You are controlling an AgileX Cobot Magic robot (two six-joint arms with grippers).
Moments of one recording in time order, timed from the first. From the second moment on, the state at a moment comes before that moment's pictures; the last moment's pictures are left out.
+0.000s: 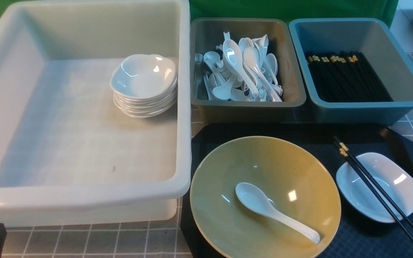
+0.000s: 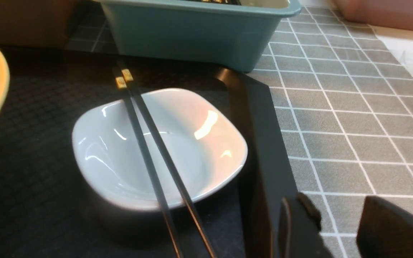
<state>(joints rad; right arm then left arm) -0.08 -0.01 0.01 -0.10 0.26 0.04 0.09 -0.01 0.03 -0.10 0.32 0.19</state>
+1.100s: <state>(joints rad) -0.08 -0.01 0.01 -0.10 0.26 0.04 0.09 -0.01 0.03 -0.13 0.31 0.19</state>
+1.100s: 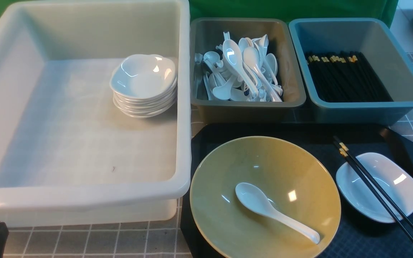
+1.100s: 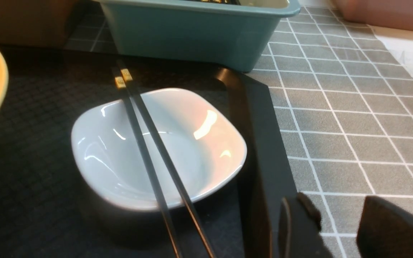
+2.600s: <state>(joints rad) 0.10 0.62 -0.65 0.12 0.60 -0.04 0.08 0.59 -0.71 -0.68 0.73 0.51</state>
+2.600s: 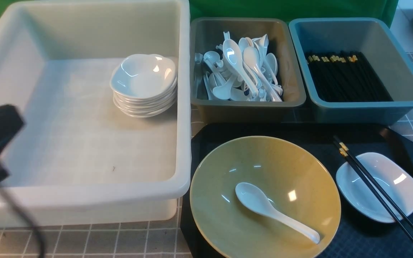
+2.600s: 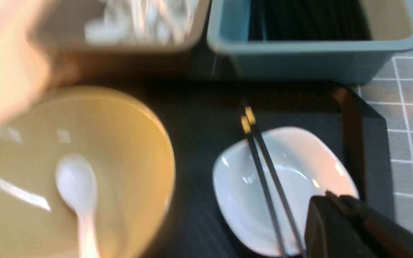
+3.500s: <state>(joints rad) 0.22 1.41 -0.95 0.00 0.83 -0.26 -0.70 1.35 -1.17 -0.14 0.98 0.54</state>
